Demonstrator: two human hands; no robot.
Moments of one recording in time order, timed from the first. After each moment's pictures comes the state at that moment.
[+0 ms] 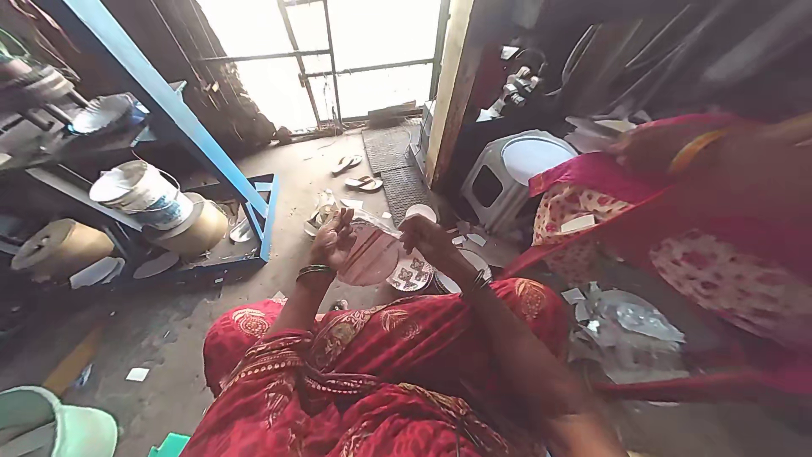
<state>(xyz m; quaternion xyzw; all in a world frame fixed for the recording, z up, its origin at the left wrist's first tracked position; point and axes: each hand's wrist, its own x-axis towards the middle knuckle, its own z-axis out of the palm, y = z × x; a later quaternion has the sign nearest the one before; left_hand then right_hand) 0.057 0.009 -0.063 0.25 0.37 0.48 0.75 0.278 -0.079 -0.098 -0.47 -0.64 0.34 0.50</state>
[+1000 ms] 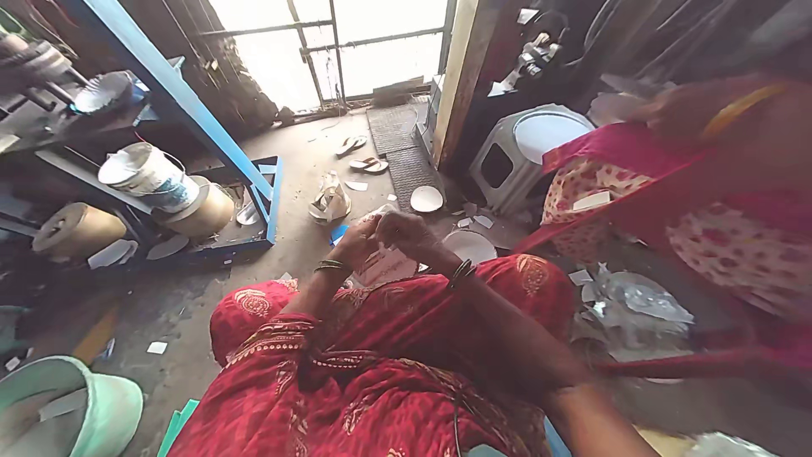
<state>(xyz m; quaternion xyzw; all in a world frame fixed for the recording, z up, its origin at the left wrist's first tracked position) 0.064 -0.027 -0.096 0.48 0.36 0.29 0.74 0.227 -0.087 -0.096 -0.42 -0.69 0.32 0.49</state>
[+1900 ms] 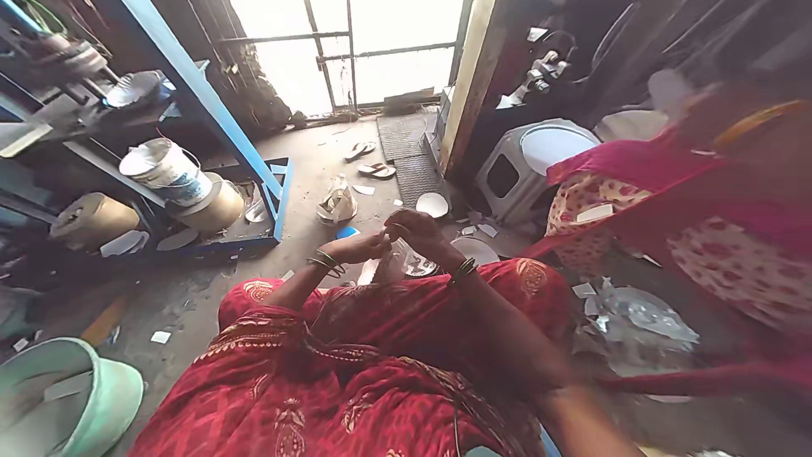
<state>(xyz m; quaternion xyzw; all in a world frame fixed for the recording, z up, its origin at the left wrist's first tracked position) 0.035 -0.016 -0.067 0.87 0.23 -0.03 0.43 0.229 -0.086 -0.096 -0.45 -0.68 0.32 0.48</state>
